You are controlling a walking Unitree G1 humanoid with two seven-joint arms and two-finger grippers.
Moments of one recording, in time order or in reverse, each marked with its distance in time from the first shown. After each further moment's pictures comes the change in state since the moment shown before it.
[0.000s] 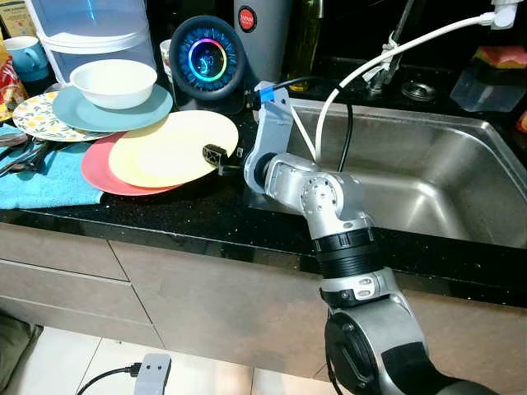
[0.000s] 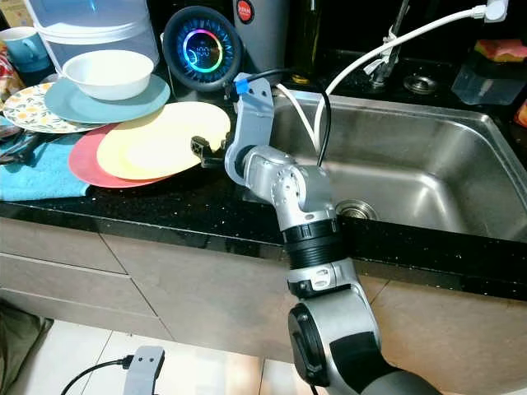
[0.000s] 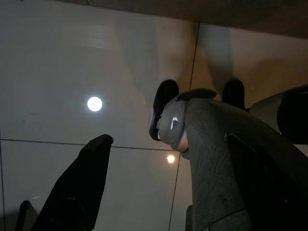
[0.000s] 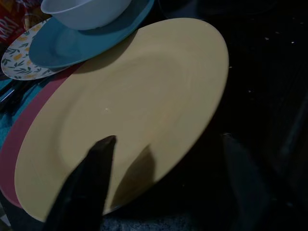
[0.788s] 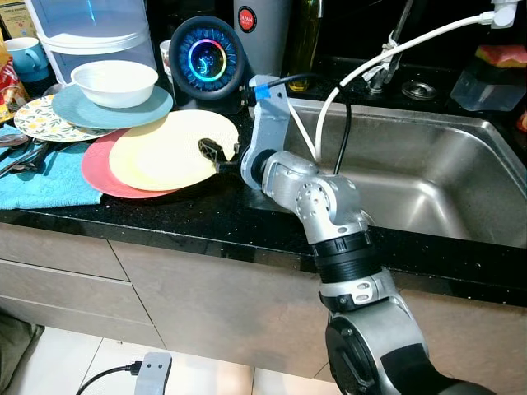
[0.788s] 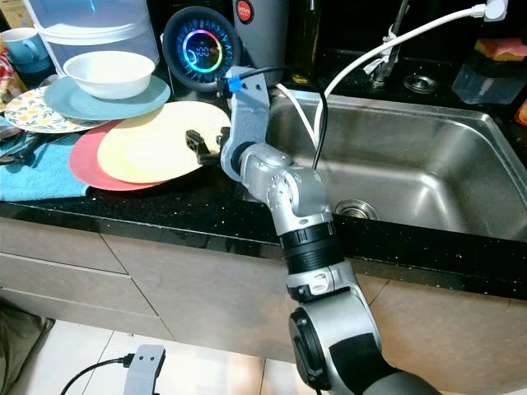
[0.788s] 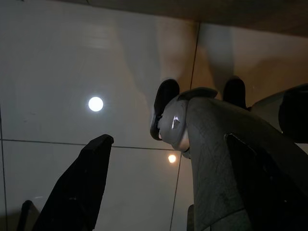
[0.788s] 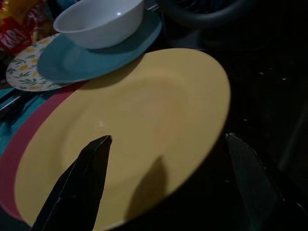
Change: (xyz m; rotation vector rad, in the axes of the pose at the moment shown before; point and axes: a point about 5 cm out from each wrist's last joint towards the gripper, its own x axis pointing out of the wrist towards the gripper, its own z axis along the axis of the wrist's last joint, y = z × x) left arm 0.000 0.000 0.000 0.009 0.003 0.001; right arm 0.000 0.004 0.007 -0.087 -0.081 -0.005
